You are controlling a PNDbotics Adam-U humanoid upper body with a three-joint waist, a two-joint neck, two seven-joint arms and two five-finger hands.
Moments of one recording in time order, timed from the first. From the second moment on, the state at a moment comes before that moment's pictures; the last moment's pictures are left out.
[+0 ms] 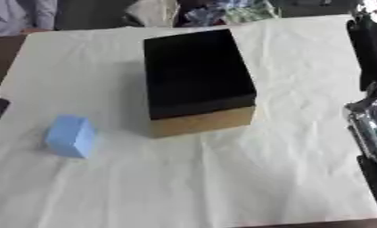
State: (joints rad) left arm -0.26 1.03 -0.08 -1.99 -0.09 0.13 -0.23; right arm -0.47 -0.41 0.14 -1.98 0.09 0.04 -0.69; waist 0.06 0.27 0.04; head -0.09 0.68
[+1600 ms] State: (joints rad) left arm -0.59 1.04 -0.28 -1.98 -0.23 0.28 -0.86; right arm -0.48 -0.41 0.16 -1.98 0.08 0.05 -0.67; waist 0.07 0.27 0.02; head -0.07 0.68
